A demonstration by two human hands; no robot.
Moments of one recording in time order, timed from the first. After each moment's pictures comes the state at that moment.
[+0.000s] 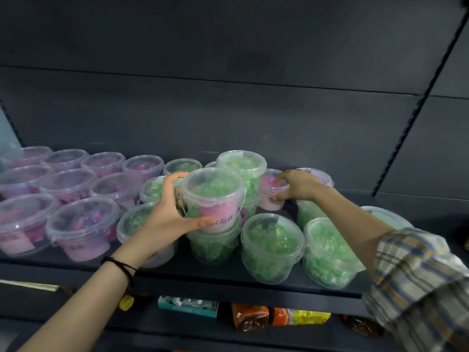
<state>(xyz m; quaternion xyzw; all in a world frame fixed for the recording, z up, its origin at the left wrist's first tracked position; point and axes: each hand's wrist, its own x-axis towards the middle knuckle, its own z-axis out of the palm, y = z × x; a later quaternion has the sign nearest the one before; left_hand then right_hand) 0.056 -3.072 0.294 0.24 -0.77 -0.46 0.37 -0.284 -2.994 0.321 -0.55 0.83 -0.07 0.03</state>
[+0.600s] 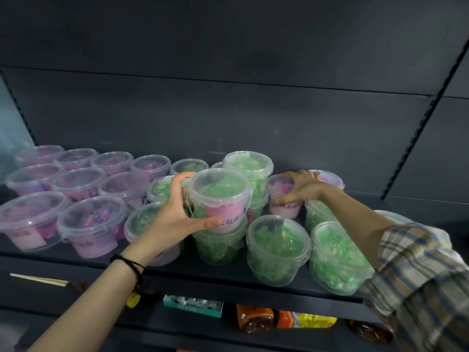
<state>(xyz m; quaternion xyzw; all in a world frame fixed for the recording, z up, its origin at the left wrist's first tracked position) 0.056 -3.069 0.298 0.24 -0.78 -0.45 0.35 -0.290 -3.000 0.318 -0.52 0.85 -0.07 0.10</state>
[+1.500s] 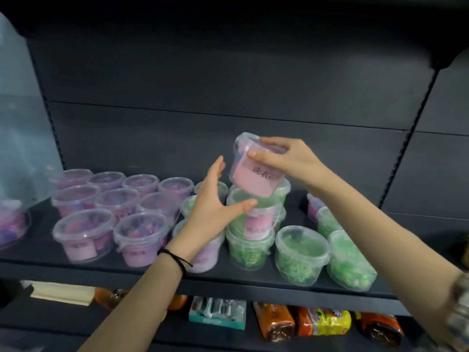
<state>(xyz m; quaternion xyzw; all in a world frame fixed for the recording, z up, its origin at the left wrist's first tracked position) 0.092 -3.039 0.363 0.19 -0.77 -0.43 0.43 -0.068 -2.947 0.463 -0.54 0.69 -0.47 0.08</state>
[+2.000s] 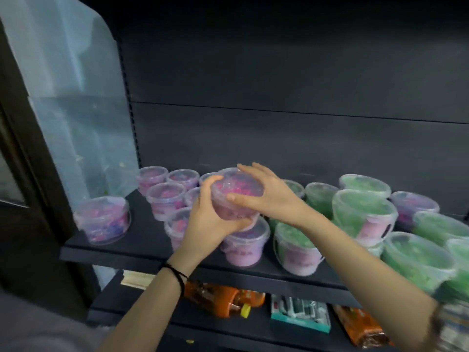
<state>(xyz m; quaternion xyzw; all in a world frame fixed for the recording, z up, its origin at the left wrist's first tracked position) 0.274 -3.163 0.330 0.26 -0.74 -0.39 0.48 0.129 -3.094 0.393 -0.63 0.67 -0.37 0.11</state>
